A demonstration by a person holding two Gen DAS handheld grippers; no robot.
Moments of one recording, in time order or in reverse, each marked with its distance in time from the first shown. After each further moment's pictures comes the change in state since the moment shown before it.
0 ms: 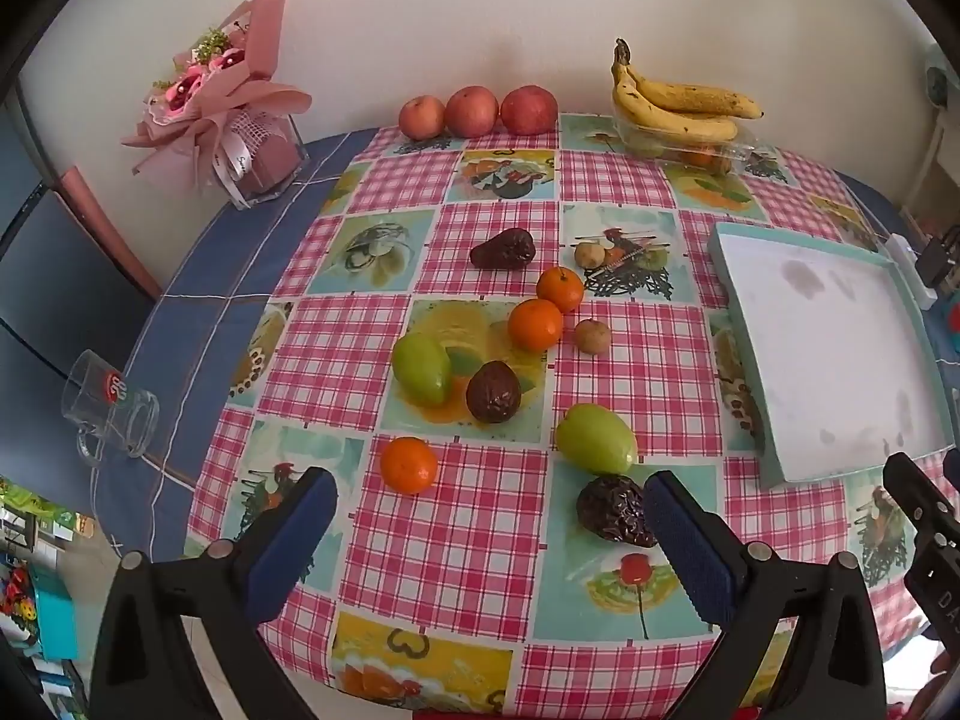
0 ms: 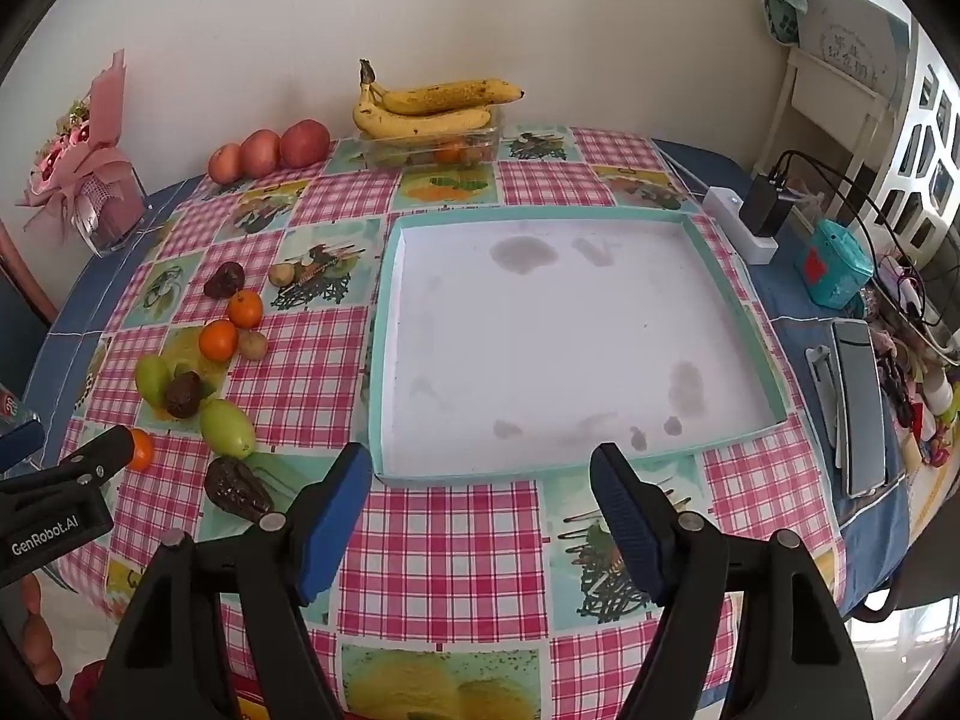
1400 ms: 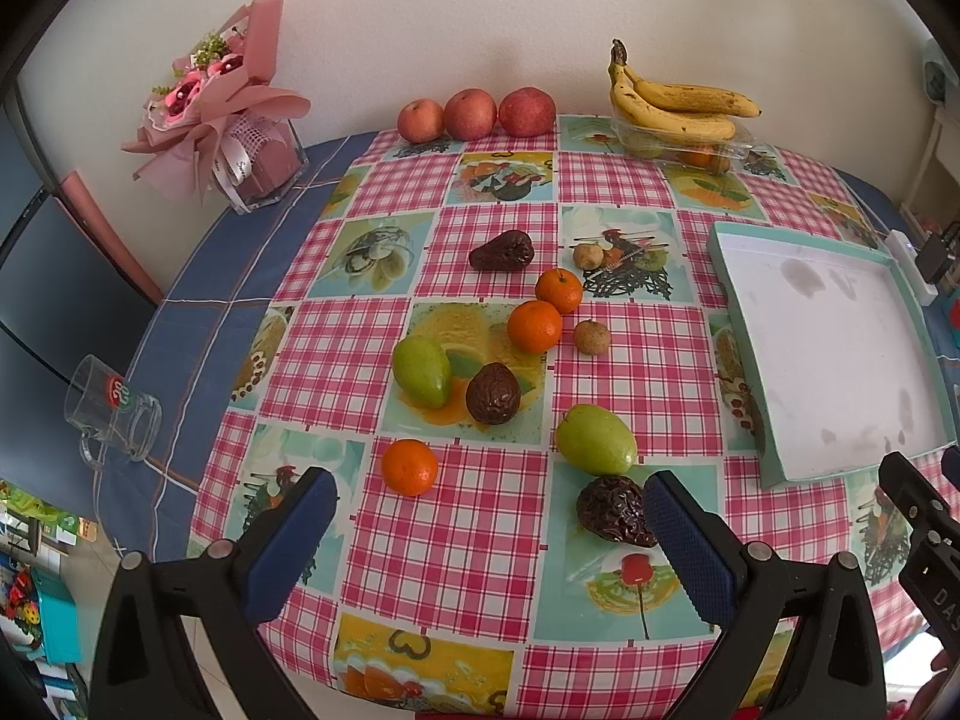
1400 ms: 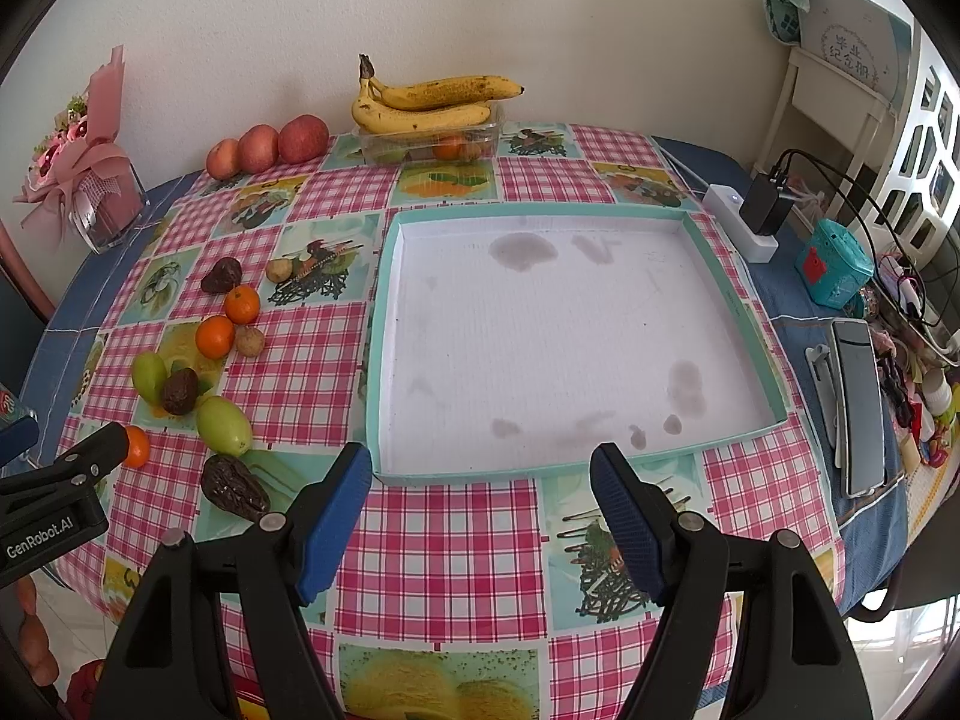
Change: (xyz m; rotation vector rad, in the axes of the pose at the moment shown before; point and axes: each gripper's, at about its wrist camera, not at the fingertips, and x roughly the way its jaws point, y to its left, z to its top) left arm 0.000 0.000 0.000 0.002 -0.001 0.002; right arm 0.004 0.001 0.000 -0.001 0.008 -0.004
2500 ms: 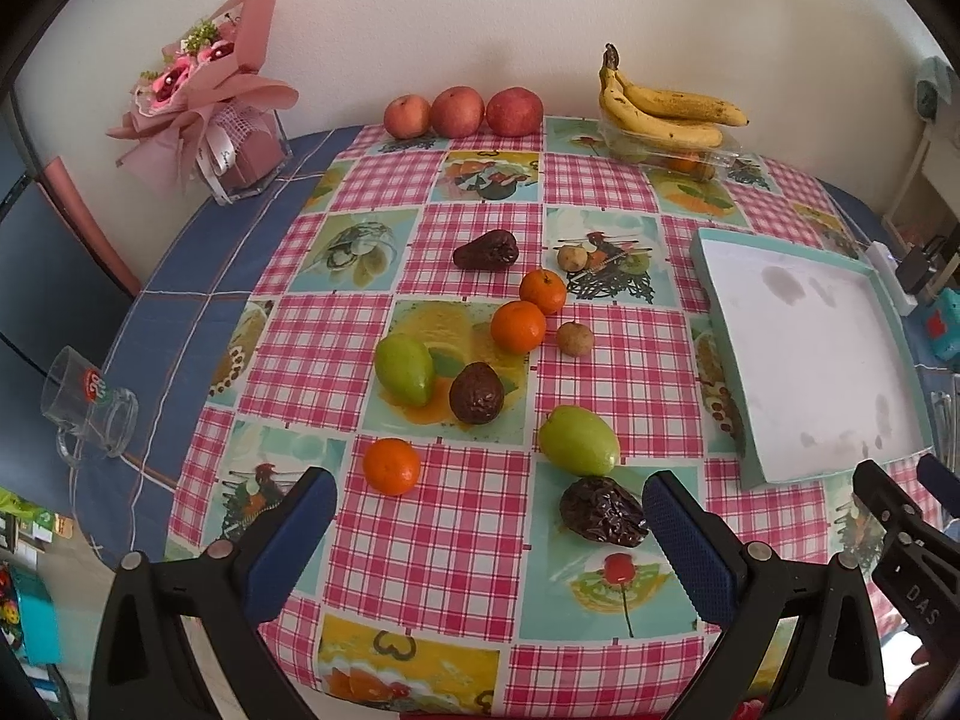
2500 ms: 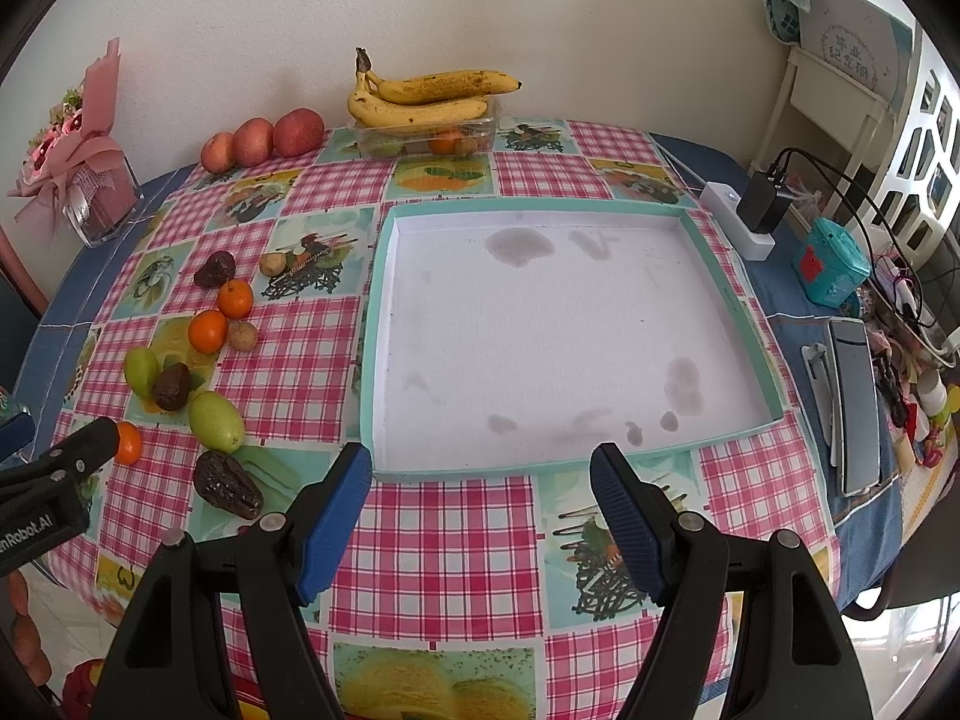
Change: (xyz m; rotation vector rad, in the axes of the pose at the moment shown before) left arm 0.000 0.006 0.001 -0.010 -0.003 -0.068; right arm 0.004 0.001 0.000 -0.012 0.020 -0.020
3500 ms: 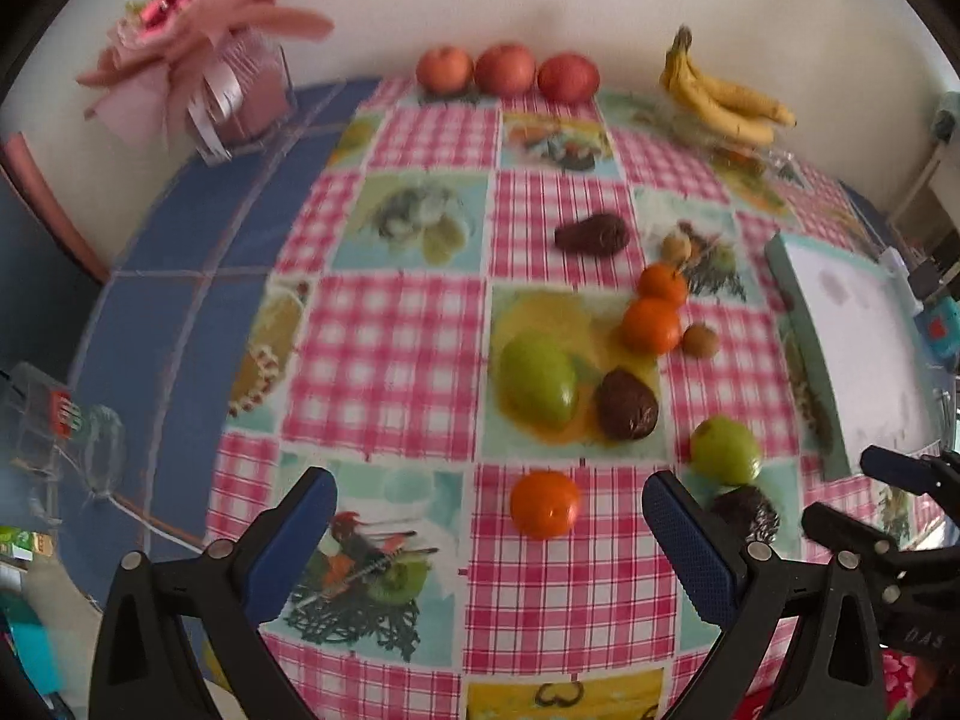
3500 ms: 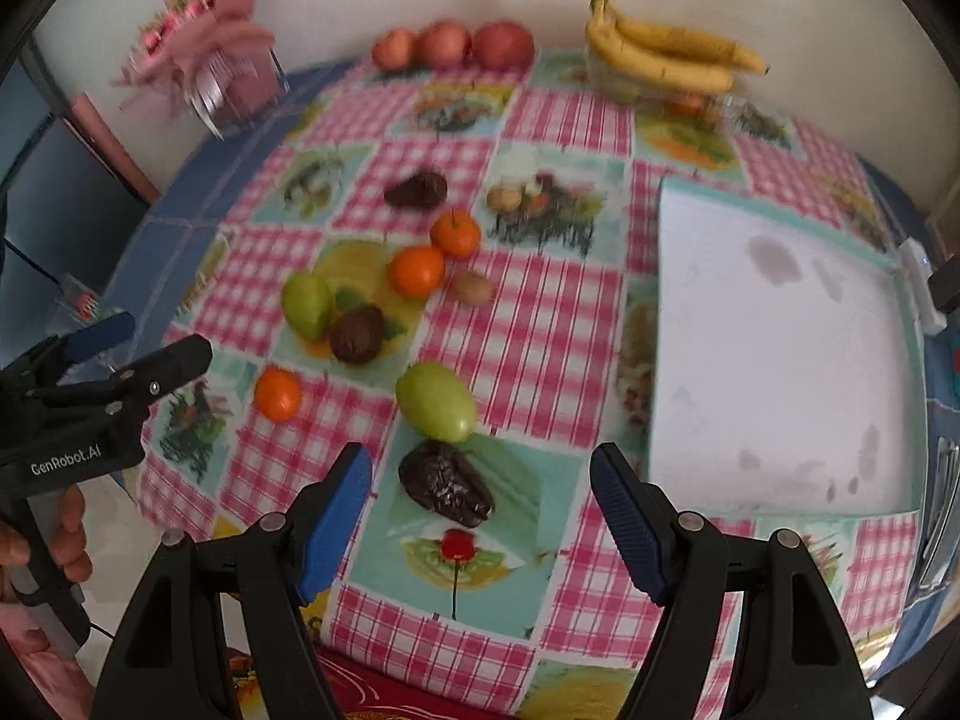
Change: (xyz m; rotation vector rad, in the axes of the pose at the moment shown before) left arm 0.060 0.104 0.021 0.003 0.113 -0.112; right arm 0.038 0.137 0.026 -0.239 0.257 0.244
